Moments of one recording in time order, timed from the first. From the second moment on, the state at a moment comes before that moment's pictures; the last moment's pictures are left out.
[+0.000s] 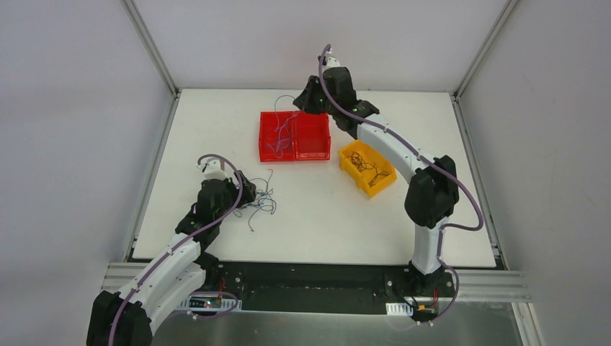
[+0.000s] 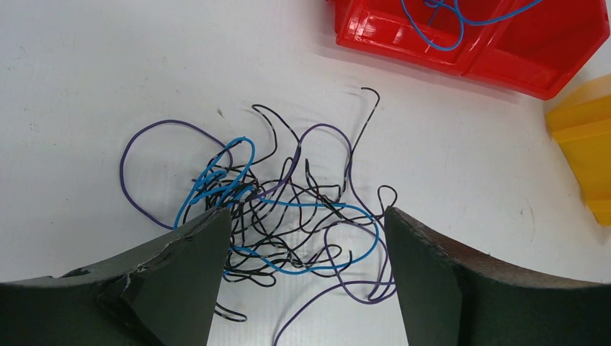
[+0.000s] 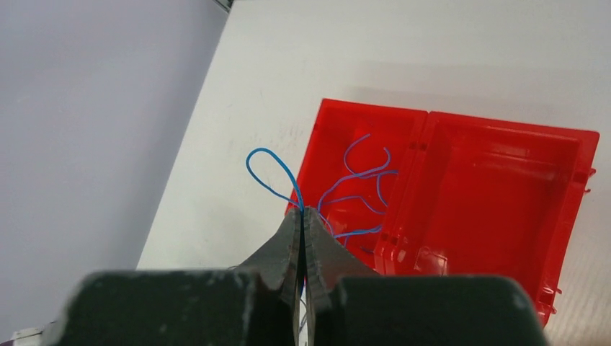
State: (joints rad) left arm -0.35 0.72 0.28 -0.02 -0.21 -0.53; right arm 0.62 1.94 1.80 -0.21 -0.09 0.58
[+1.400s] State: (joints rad) left arm -0.35 0.74 0.28 -0.02 -0.20 -0.53; right arm 0.65 2.35 2.27 -0.57 -0.03 0.42
